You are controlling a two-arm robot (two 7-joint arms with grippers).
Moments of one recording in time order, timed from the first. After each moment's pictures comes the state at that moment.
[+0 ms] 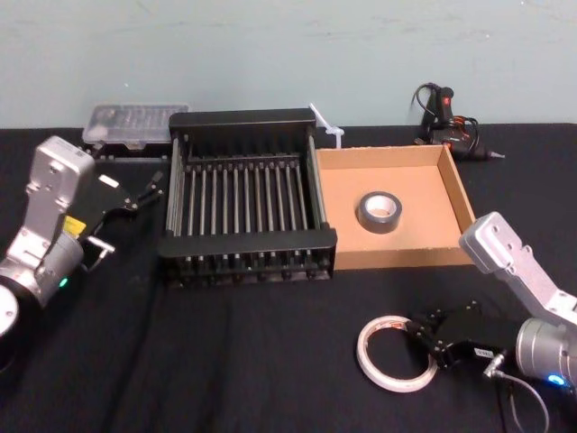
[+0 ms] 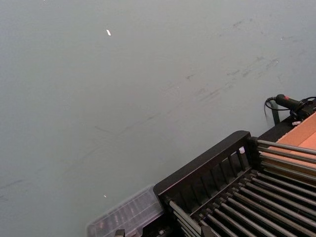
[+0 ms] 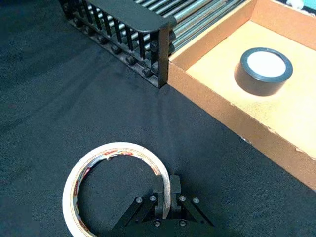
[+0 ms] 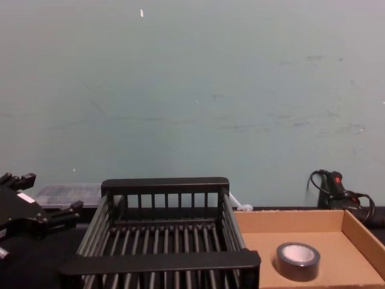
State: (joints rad) left arm -0.20 0.60 0.45 -1.41 -0.25 -0.12 0.03; right arm 0.02 0.70 -0.42 -1.74 0.37 0.48 0.44
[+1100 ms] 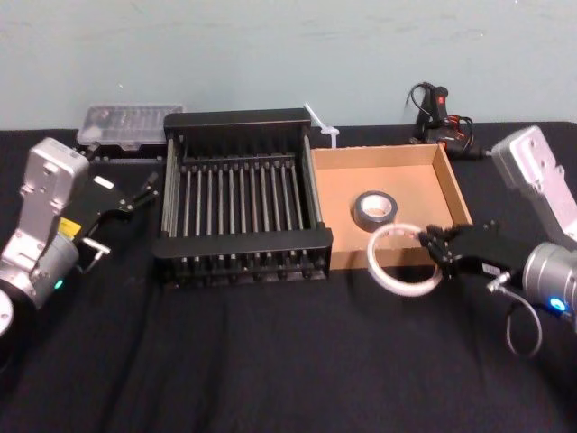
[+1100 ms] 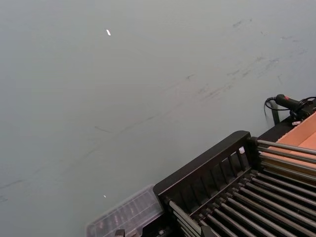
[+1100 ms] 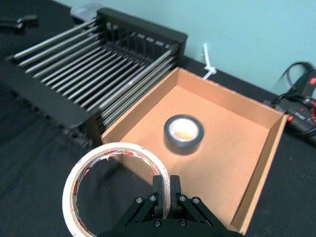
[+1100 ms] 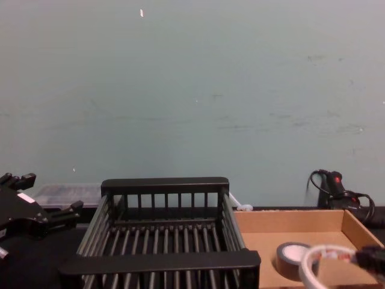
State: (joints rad) left arm -0.20 0.60 0.45 -1.41 -0.25 -0.12 0.03; right arm 0.10 0.62 -0.32 -1.73 0.40 0.48 0.34
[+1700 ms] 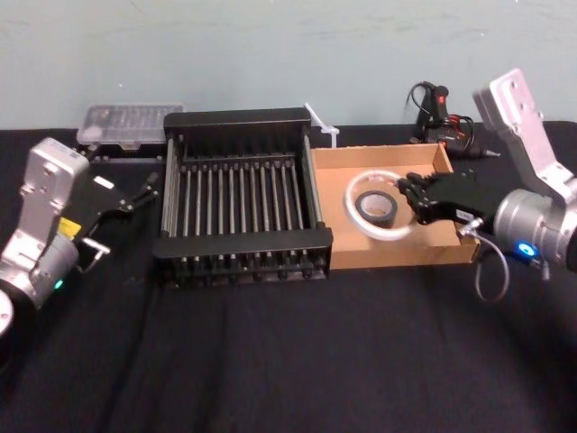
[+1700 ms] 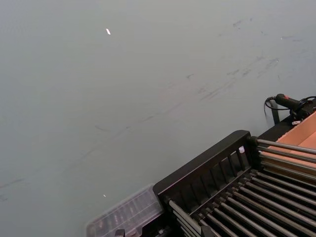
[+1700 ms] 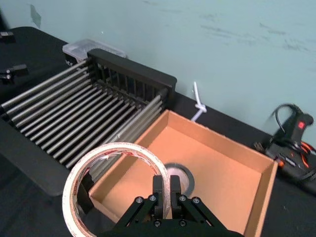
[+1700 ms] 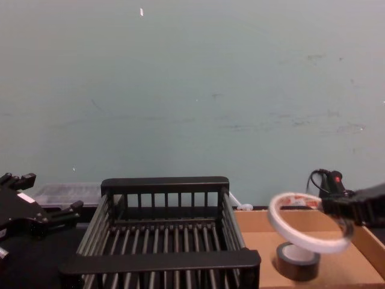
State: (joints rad) left arm -0.20 0.60 0.45 -1.41 -0.25 -0.12 0.03; right arm 0.25 0.52 -0.35 -1.66 0.38 0.51 0.32
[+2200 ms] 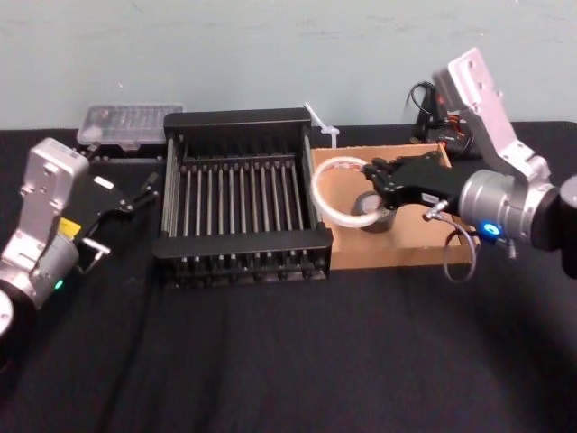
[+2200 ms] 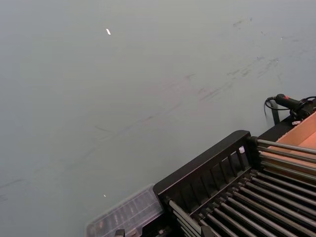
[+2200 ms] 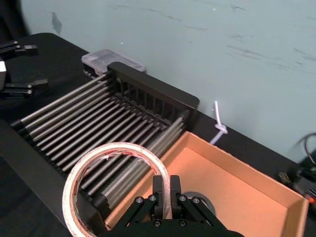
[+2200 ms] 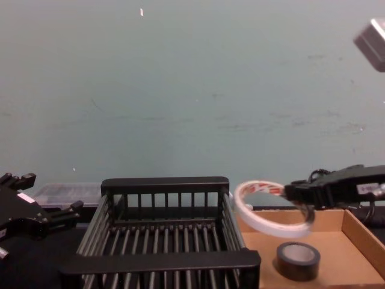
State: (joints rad) left arm -0.20 0.60 0.45 -1.41 -0.25 -0.12 0.03; right arm 0.34 0.47 -0.41 -1.60 0.34 0.51 0.36
